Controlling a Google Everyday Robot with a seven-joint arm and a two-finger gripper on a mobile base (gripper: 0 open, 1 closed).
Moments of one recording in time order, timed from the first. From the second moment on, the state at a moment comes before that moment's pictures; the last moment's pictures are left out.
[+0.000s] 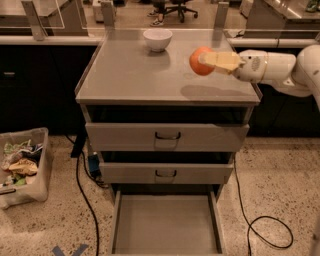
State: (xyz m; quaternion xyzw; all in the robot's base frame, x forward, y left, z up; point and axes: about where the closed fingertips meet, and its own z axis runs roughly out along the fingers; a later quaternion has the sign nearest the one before) arm 0.703 -0.164 0.933 -0.20 0.69 0.55 0.42
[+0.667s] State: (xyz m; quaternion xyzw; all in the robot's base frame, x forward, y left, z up) arm 0.715 -0.172 0.968 -0.21 0.68 0.54 0.46
